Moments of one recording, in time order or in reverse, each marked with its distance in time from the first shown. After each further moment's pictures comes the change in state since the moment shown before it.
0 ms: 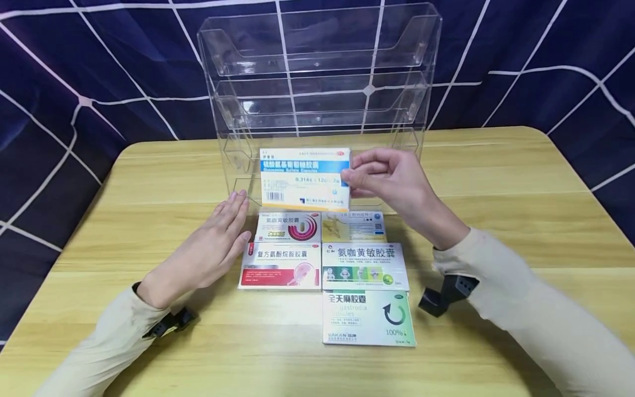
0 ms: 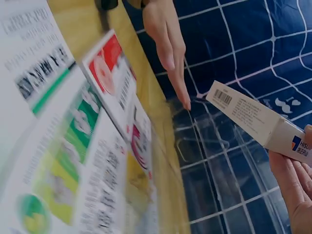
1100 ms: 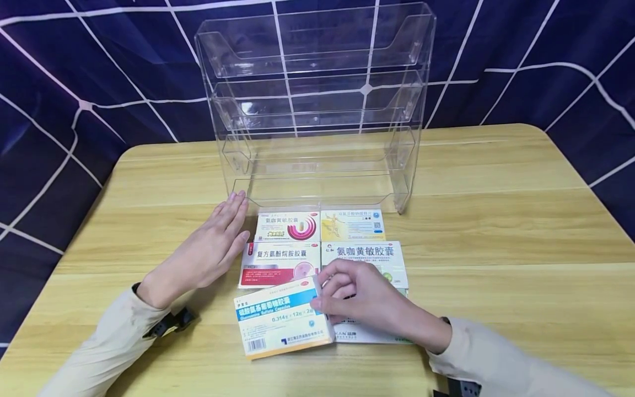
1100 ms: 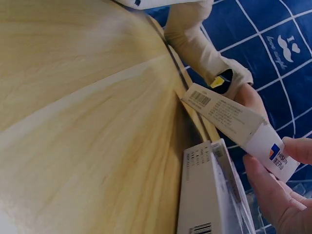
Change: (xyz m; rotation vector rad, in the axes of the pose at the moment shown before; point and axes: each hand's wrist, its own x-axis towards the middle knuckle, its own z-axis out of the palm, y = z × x) left_hand -0.001 0.002 -0.001 -0.010 -0.009 -0.013; right_hand -0.098 0.051 0.058 -0.052 -0.376 0.301
